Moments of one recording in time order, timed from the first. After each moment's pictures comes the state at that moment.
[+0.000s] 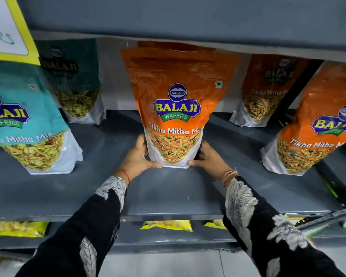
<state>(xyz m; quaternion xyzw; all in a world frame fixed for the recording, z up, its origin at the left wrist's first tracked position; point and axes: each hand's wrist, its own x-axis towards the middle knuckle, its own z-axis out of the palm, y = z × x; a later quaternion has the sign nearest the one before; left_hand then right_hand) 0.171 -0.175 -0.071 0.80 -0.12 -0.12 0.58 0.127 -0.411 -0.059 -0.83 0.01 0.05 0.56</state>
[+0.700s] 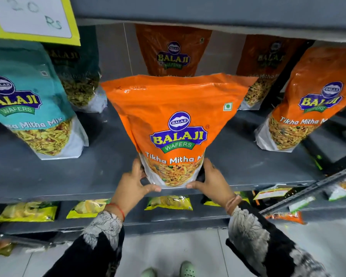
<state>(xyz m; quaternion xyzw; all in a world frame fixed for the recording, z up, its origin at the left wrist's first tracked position) 0.053 -0.143 -0.087 0.85 -0.13 -0.06 0.50 0.013 -0.379 -0.070 -0.90 0.02 0.01 0.44</state>
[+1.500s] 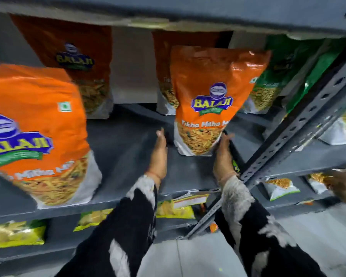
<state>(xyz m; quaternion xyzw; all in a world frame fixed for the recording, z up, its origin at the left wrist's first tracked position) 0.060 -0.483 -0.038 0.60 -0.01 -0.15 0.79 0.029 -0.633 -0.056 -0.60 0.25 -0.22 0.72</state>
